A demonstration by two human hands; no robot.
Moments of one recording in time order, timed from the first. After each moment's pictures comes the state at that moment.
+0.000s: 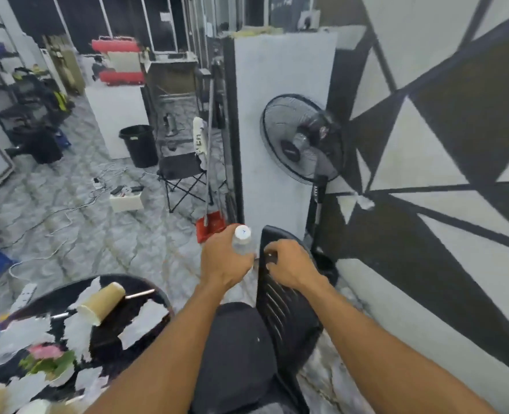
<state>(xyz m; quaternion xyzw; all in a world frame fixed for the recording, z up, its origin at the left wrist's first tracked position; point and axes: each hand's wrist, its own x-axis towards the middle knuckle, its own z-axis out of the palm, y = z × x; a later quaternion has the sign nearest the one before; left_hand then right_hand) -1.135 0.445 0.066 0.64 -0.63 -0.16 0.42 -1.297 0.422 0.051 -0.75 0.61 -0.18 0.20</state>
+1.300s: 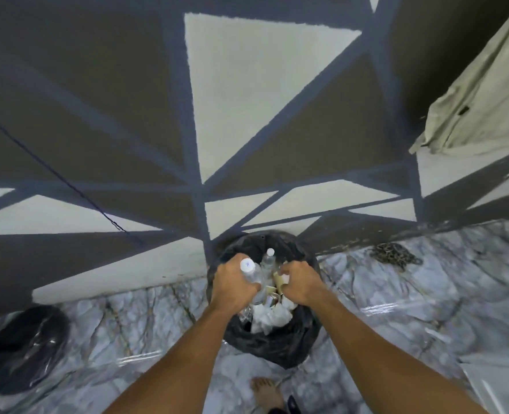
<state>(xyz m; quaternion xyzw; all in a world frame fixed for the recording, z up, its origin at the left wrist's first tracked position) -1.848 0.747 -0.129 0.20 -0.91 -0.37 -0.06 -1.904 0.914 -0.161 -0.09 0.92 -0.23 0.29</state>
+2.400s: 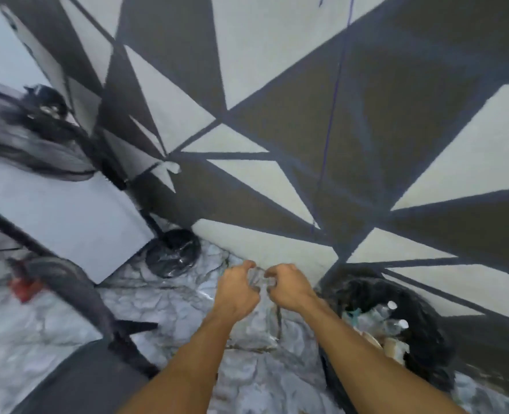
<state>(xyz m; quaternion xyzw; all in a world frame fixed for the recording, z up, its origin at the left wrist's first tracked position) -1.575 0.549 -0.069 0.40 -0.86 -0.30 0.11 -1.701 0.630 -0.070 -0.45 0.83 -0.21 0.26</state>
